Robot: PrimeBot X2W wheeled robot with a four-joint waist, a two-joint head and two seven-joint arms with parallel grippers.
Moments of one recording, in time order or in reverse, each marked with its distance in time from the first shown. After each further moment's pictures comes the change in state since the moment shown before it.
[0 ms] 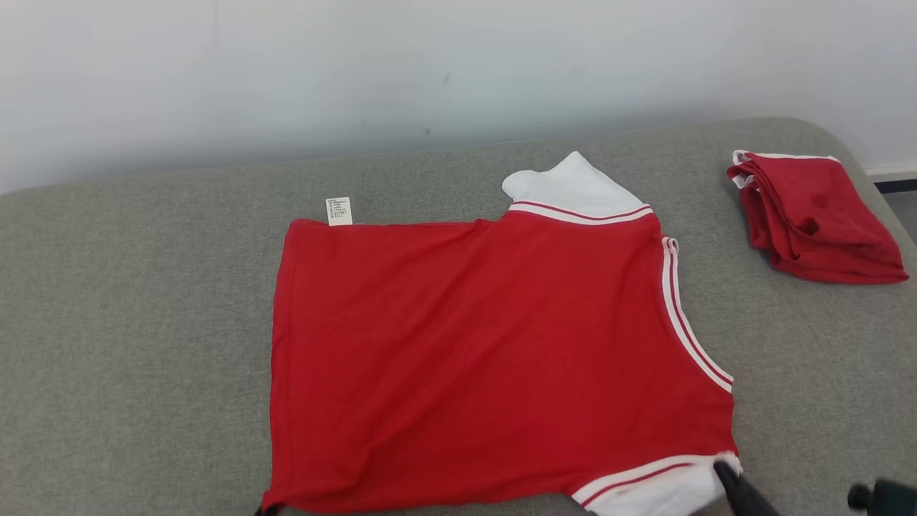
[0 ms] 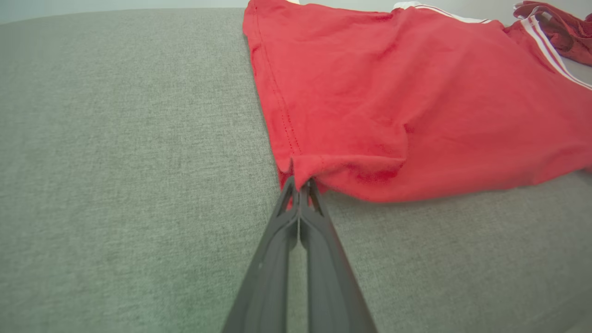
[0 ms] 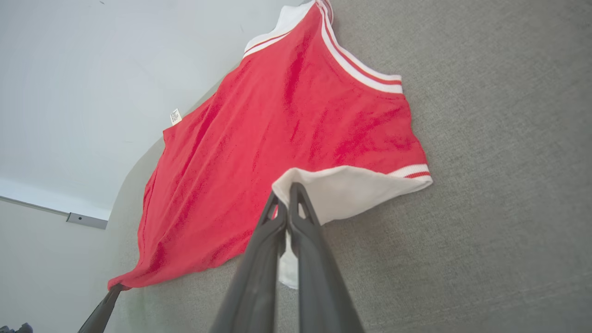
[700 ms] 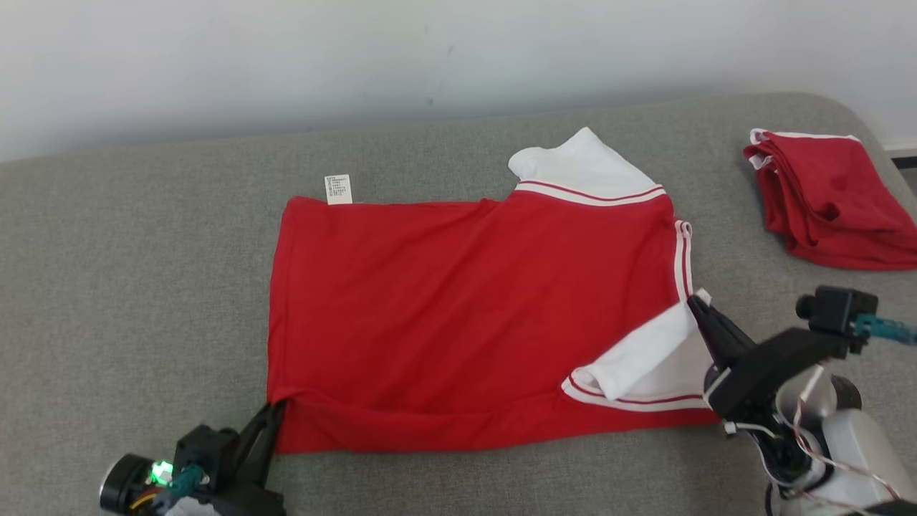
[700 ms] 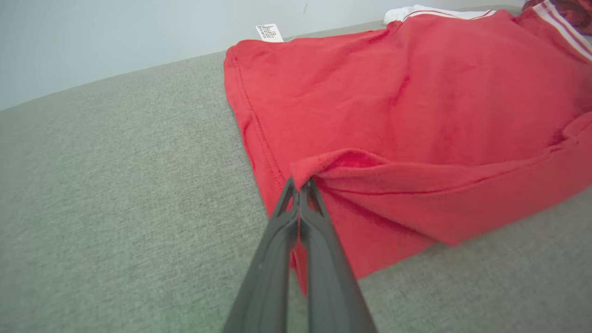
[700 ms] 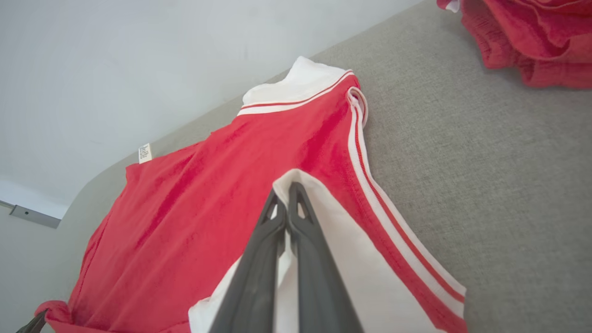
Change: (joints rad) left arm -0.352 0.063 -0.151 0.204 0.023 -0.015 0.000; right arm -0.640 -0.171 0.129 0.530 -0.068 0.000 -0.078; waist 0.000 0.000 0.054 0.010
